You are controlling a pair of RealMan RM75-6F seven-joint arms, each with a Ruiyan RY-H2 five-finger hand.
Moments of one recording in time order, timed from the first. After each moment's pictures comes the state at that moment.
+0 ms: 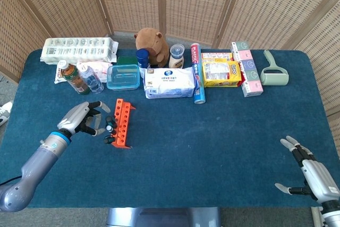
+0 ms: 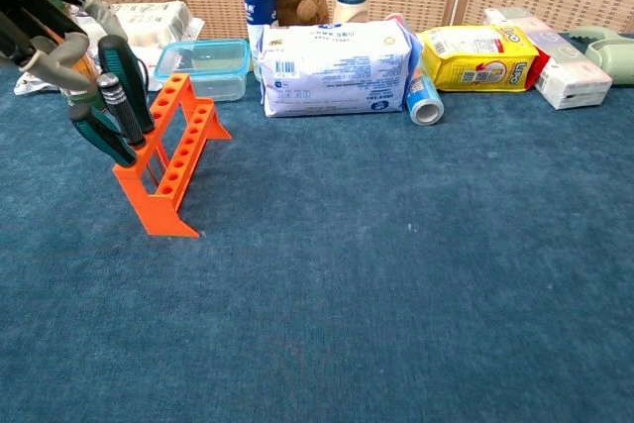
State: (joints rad) left arm -0.73 -0.99 -0.22 -2.00 0.72 0.83 -0.08; right arm 0.10 -0.79 -0.07 -1.93 -1.58 1.31 0.35
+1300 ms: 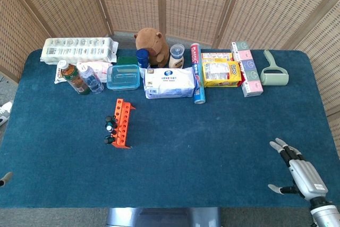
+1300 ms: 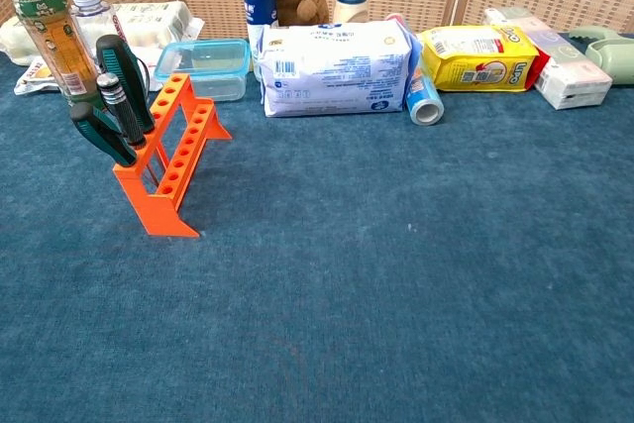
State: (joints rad) left arm 0.02 -0.94 0.07 -1.92 1.42 1.66 0.07; right arm 0.13 -0.87 -0.06 -1.91 -1.54 1.24 0.20
